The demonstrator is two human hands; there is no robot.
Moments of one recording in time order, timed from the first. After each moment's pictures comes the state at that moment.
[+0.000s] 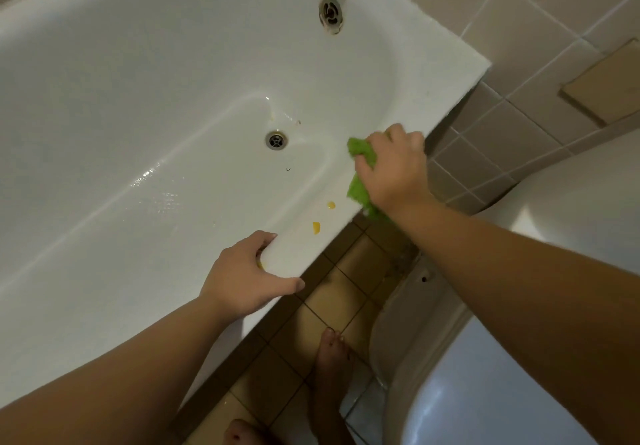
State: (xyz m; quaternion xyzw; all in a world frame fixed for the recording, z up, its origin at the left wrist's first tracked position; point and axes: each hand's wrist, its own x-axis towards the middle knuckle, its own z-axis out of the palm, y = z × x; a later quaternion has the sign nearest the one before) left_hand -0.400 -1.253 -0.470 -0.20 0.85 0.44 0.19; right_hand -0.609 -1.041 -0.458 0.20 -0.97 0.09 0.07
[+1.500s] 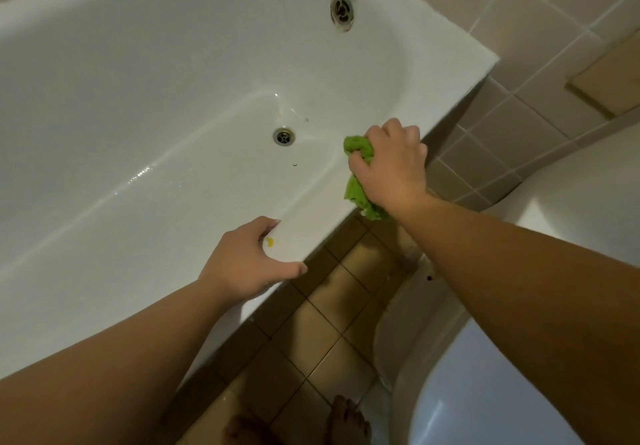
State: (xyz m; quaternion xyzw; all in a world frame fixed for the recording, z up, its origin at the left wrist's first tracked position) left_hand -0.383 -1.260 -0.475 -0.17 0.87 0.44 0.16; right_hand -0.579 -1.059 -0.455 0.17 -0.98 0.07 0.05
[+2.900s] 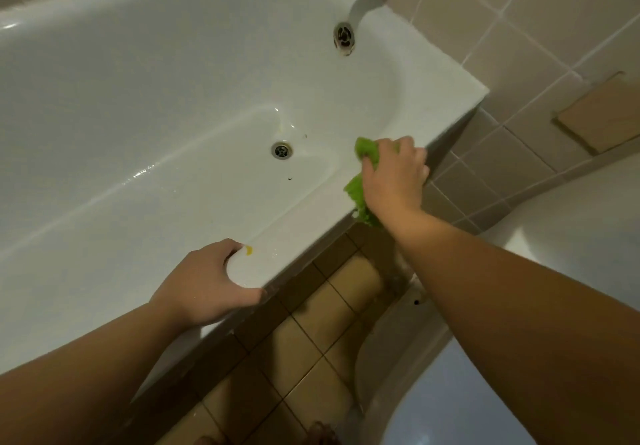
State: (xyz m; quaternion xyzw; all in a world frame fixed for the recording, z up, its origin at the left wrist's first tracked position) left_hand -0.362 -1.264 -0.472 -0.20 0.89 0.39 0.17; right_hand -0.593 -1.042 -0.451 0.09 -0.99 0.12 0.03
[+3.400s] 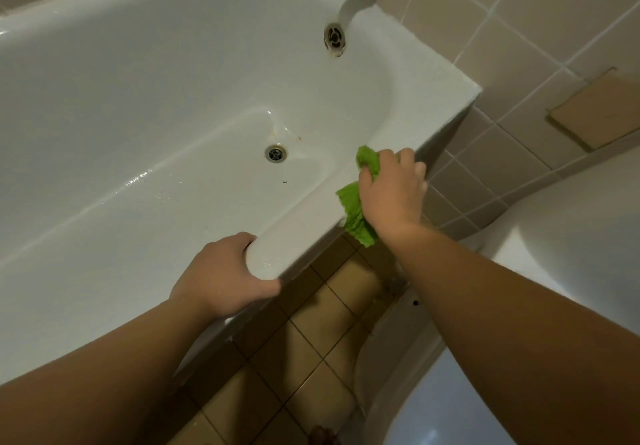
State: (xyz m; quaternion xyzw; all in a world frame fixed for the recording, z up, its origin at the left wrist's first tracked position) left_hand -0.394 -1.244 -0.467 -0.19 0.90 0.35 0.17; right_hand -0.582 -1.035 -0.453 0.05 -0.99 0.14 0.02
